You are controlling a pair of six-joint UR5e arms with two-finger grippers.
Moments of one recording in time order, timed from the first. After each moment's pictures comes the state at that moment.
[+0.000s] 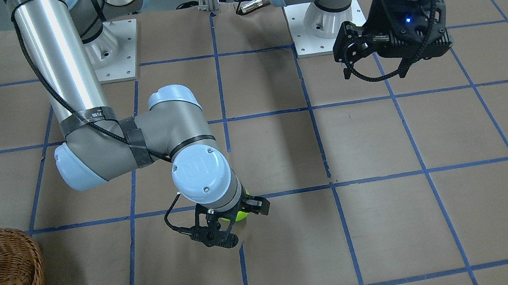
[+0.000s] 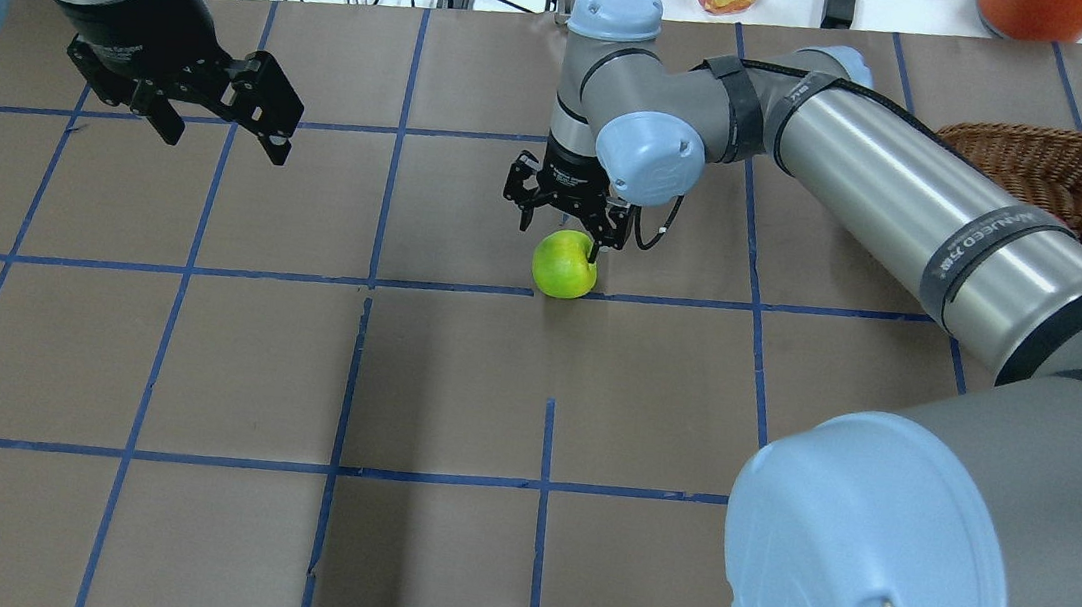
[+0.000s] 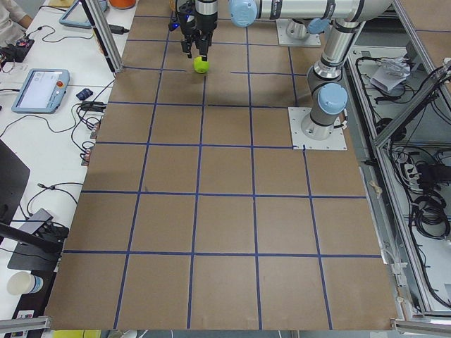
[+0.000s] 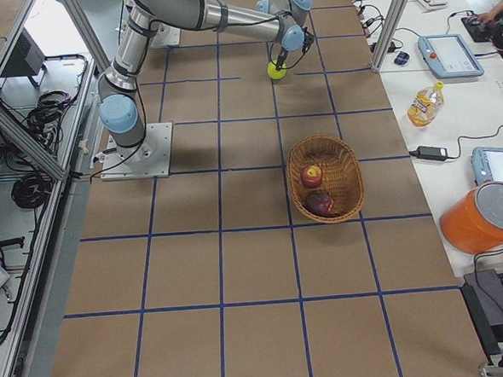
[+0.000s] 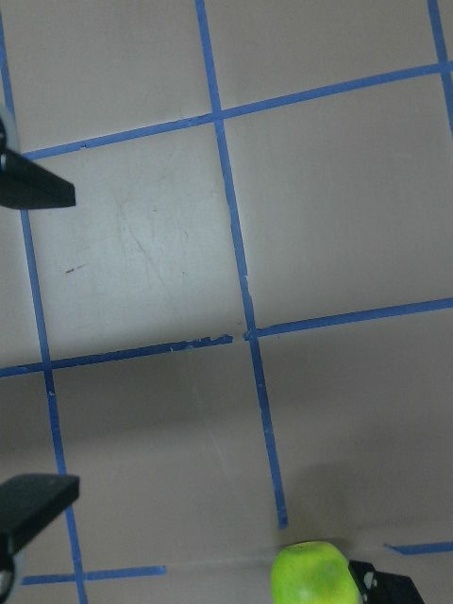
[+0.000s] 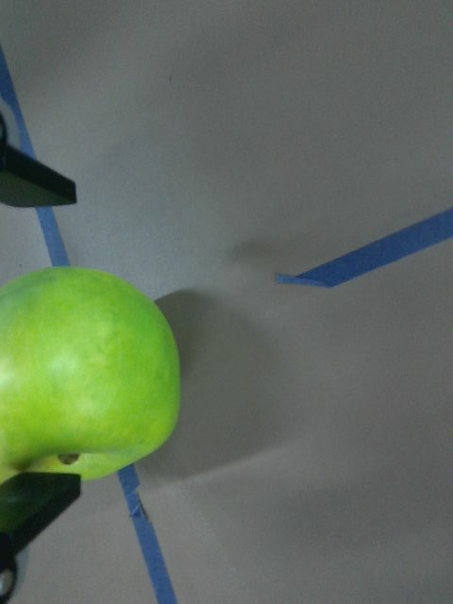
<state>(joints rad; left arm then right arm) -1.53 -1.57 -1.54 -1.61 1.58 0.19 1.88 -0.92 1.38 -1.90 -1.39 0.68</state>
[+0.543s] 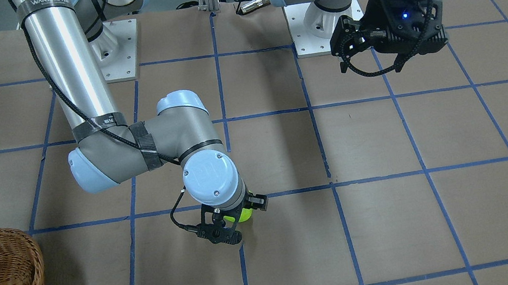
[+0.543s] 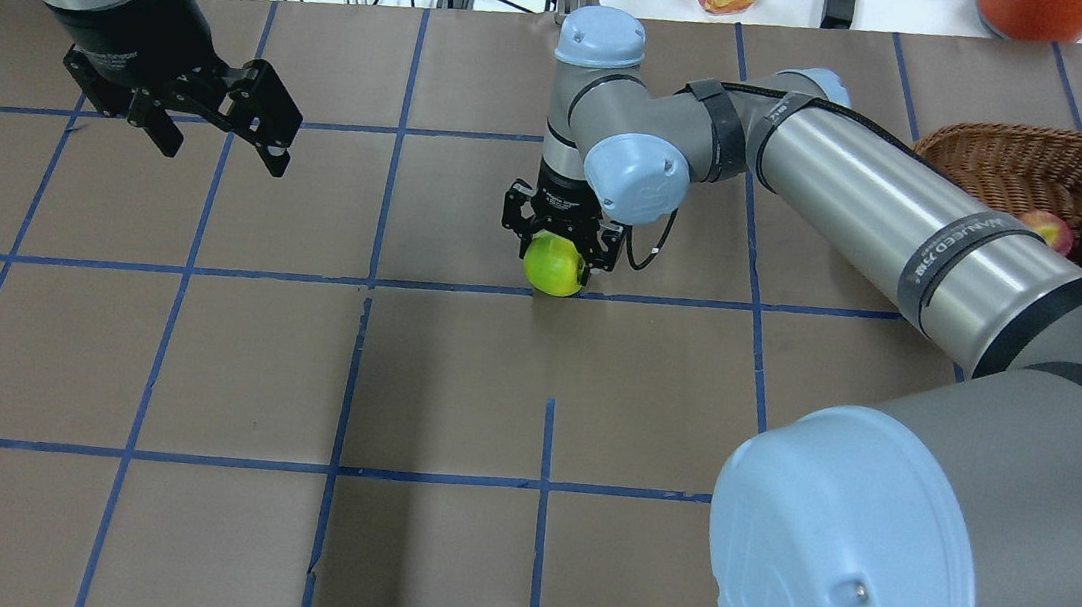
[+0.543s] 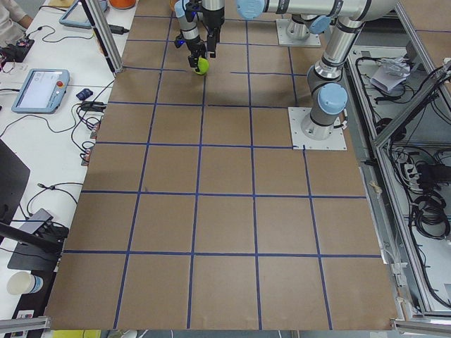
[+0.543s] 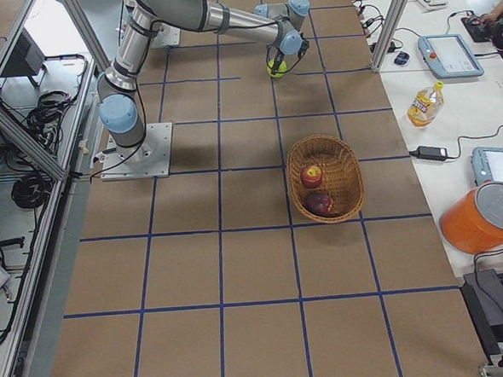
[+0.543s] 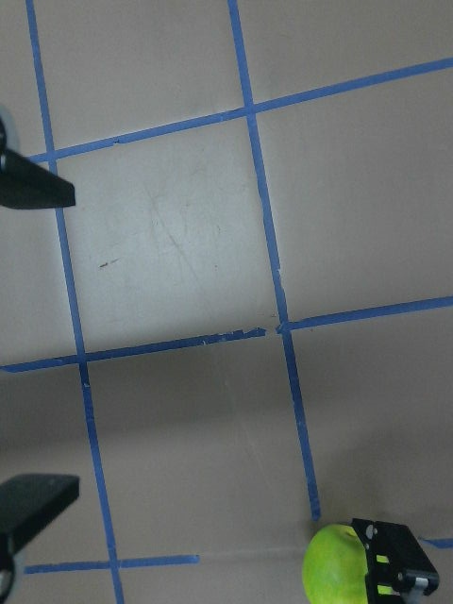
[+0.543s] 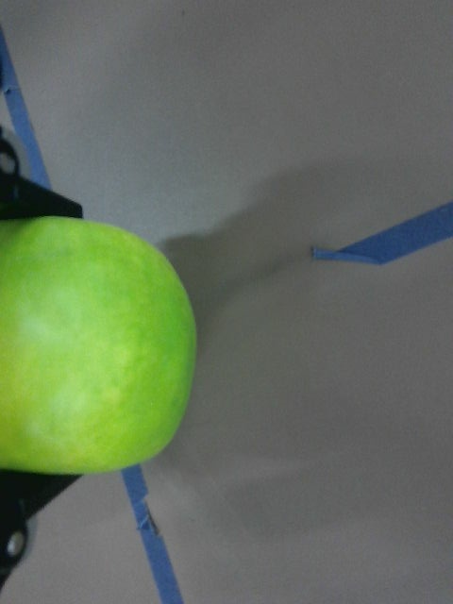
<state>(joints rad) -1.53 -1.57 -1.54 -1.63 1.56 0.19 1.89 -0.91 1.40 -1.89 -1.40 0.68</state>
